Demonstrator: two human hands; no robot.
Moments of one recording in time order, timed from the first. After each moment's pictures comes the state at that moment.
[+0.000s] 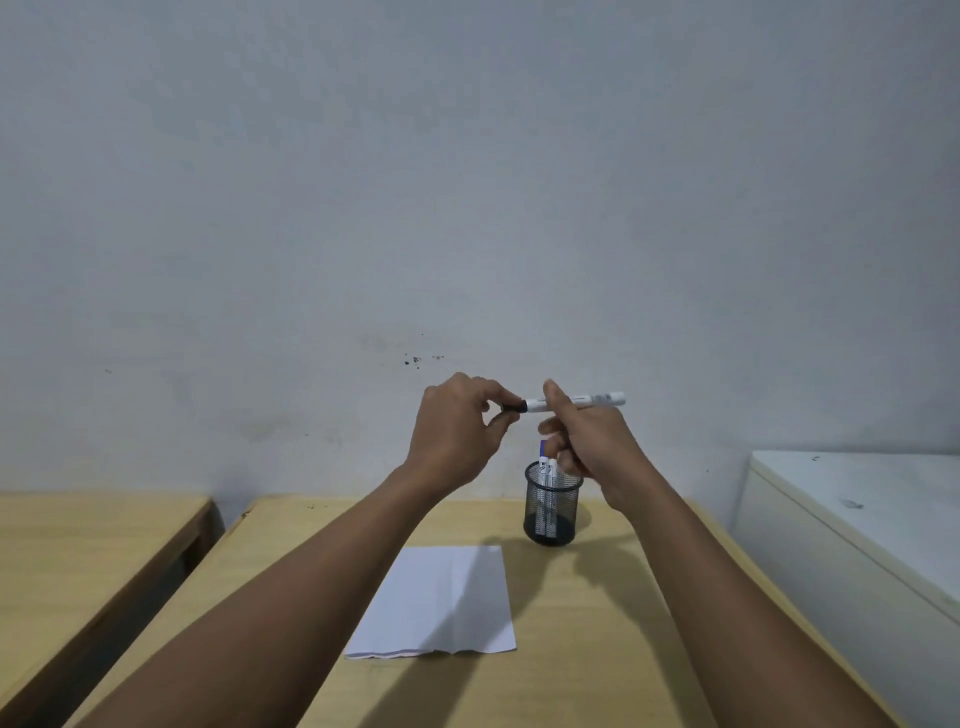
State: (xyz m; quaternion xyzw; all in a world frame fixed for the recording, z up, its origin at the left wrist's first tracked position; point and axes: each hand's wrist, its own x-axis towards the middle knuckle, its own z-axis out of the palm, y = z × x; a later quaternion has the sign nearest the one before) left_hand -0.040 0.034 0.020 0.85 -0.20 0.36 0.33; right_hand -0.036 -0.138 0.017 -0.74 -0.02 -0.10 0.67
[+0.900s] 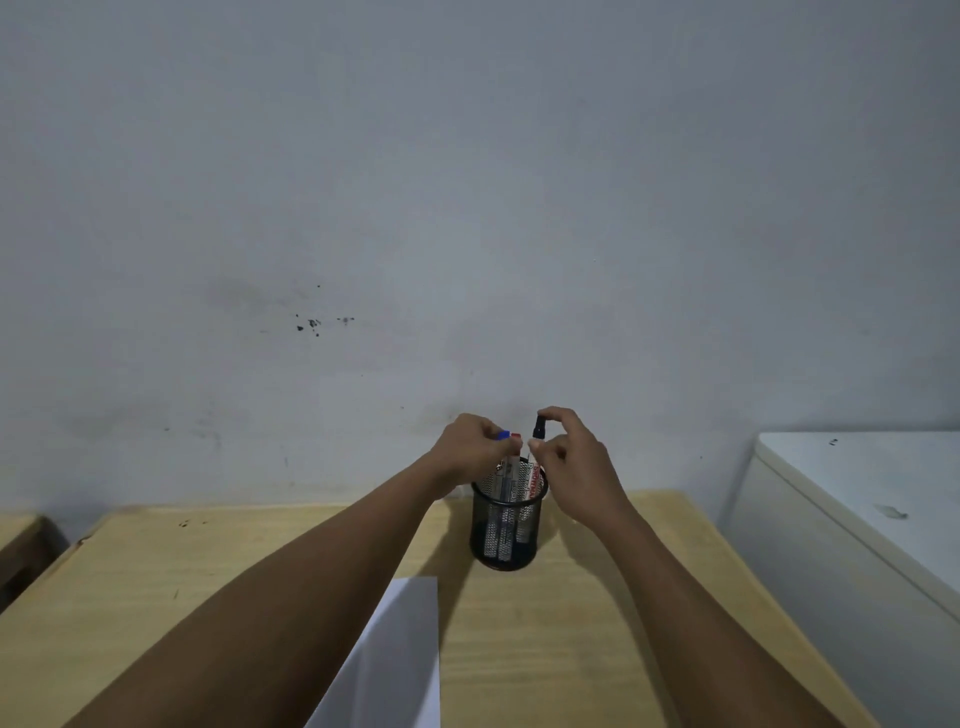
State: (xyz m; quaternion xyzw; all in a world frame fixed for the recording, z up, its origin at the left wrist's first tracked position) left_hand 0.153 -0.057 -0.081 0.86 -0.11 -0.03 0.50; right_hand 0.107 -0.210 -0.094 -0.88 -0.03 -0.17 0.45
